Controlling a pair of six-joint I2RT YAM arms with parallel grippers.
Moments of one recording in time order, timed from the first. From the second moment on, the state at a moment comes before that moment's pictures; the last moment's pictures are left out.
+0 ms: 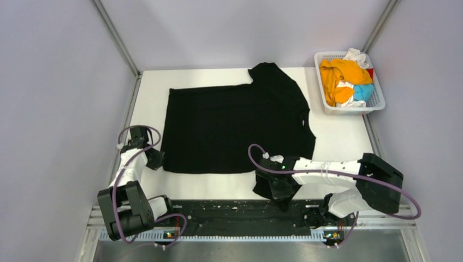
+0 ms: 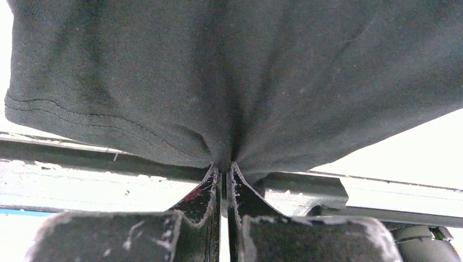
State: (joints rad) left arm 0.29 1.19 0.63 -0.62 -0.07 -0.82; right arm 1.12 1.40 0.71 -0.82 0.11 0.90
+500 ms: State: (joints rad) left arm 0.29 1.05 0.63 -0.81 -0.19 -0.87; right arm 1.12 1.20 0.68 -0.88 -0.02 0.89
